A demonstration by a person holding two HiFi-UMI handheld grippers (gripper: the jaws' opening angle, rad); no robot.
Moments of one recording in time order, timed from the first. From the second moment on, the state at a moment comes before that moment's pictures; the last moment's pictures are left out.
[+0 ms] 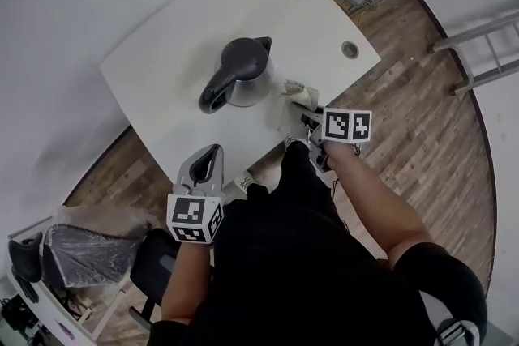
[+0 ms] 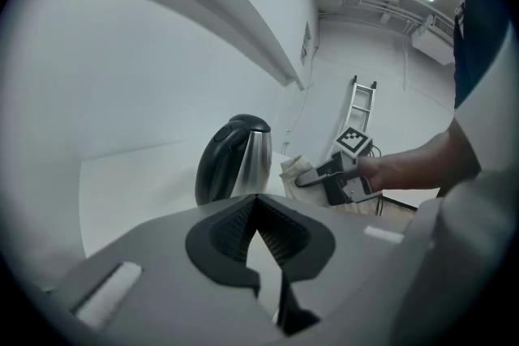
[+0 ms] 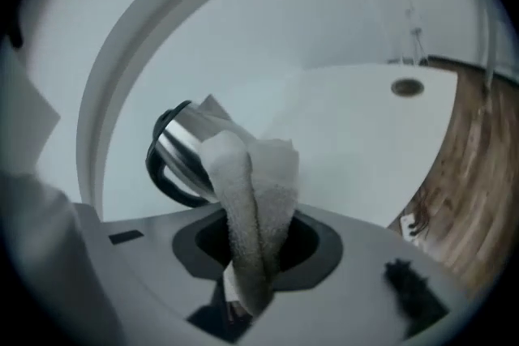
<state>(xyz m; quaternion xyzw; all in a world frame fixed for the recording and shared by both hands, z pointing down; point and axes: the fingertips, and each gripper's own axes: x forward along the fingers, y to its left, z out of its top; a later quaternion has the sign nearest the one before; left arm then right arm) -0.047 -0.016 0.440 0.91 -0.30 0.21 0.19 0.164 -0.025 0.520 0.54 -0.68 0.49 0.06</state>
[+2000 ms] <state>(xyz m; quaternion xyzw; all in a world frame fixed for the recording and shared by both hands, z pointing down) 0.006 -0.087 0.409 0.78 -0.56 0.18 0.23 0.213 -0.192 0.535 0.17 -0.78 0.59 0.11</state>
